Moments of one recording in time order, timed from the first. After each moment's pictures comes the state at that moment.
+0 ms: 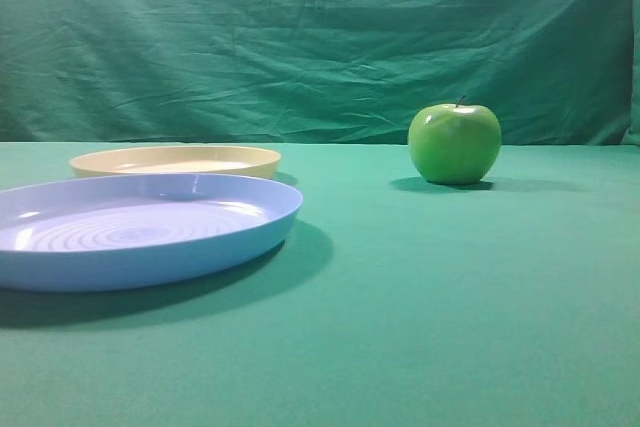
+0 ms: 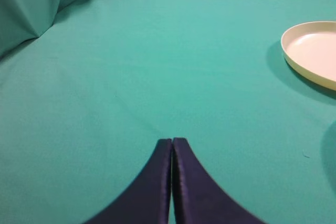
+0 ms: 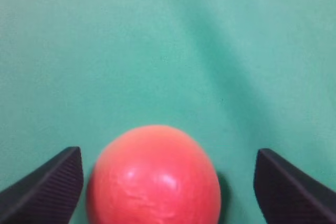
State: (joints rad) left arm 0.06 -0.02 0.01 0.32 0.38 -0.33; right arm 0.31 1.46 -0.66 0.15 0.48 -0.31
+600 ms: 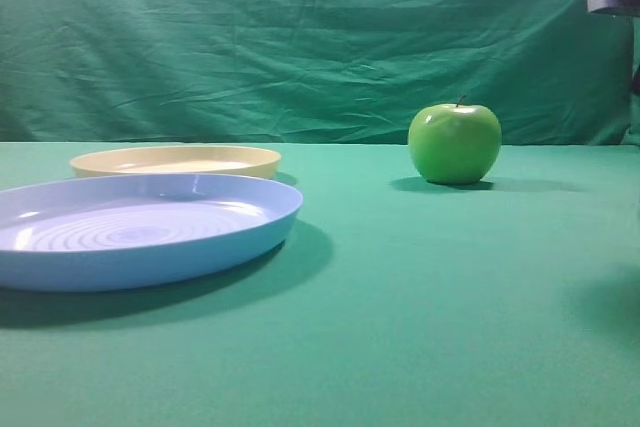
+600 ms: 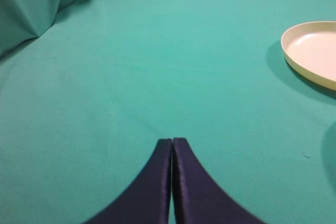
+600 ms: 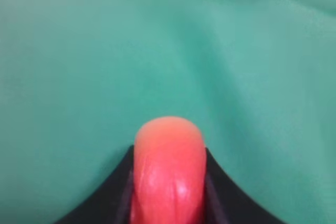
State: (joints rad) left arm 0.06 -0.02 0.01 0.32 0.38 -0.33; right arm 0.32 1.56 -0.92 0.15 0.63 -0.32
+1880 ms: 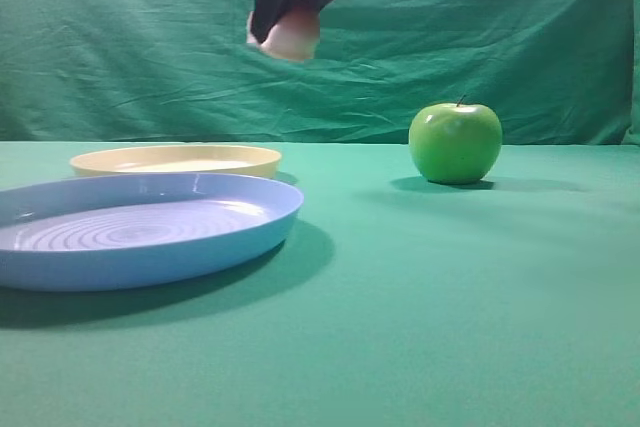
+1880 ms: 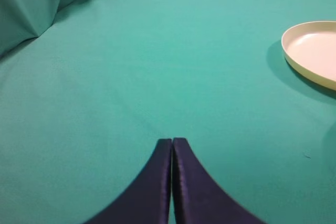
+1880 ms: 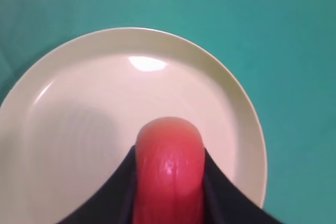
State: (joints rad) left arm 0.06 -0.02 0.01 0.32 0.38 -0.33; right arm 0.72 2.29 -1.97 0.23 0.64 -0.53
